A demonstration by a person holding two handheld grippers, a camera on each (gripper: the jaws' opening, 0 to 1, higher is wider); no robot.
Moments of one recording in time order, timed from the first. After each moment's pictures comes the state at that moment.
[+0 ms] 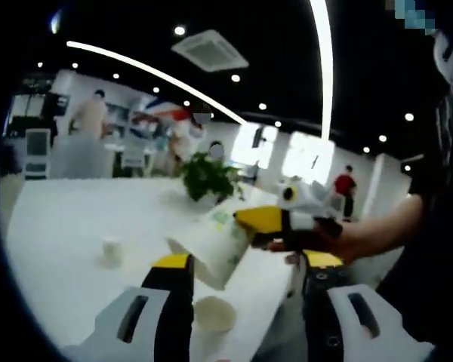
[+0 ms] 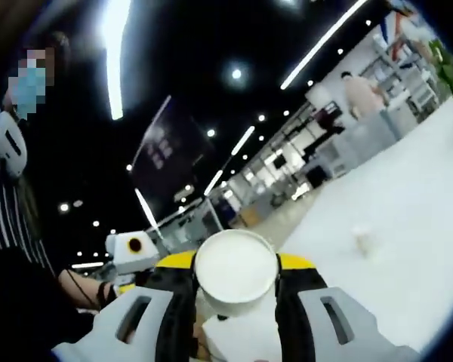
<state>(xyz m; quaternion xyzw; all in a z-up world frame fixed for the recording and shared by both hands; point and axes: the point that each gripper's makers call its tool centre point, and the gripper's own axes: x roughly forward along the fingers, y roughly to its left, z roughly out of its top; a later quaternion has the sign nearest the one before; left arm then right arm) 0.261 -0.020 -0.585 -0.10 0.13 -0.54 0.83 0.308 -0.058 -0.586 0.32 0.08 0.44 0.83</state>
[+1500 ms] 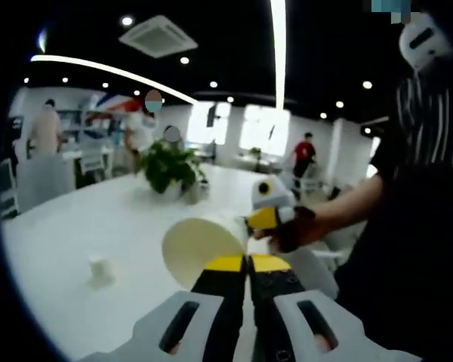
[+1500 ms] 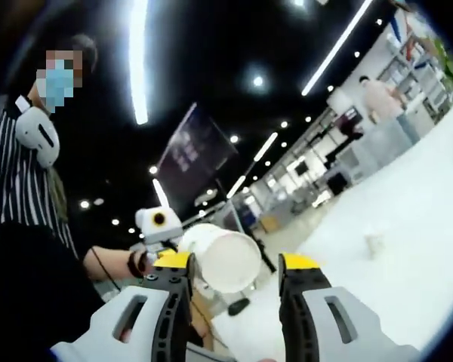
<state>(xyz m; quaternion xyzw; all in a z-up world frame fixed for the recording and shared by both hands) 0.248 -0.012 -0.581 0.02 0.16 -0.64 0.75 0.290 -0.089 -0.599 0.26 0.05 0.46 0.85</state>
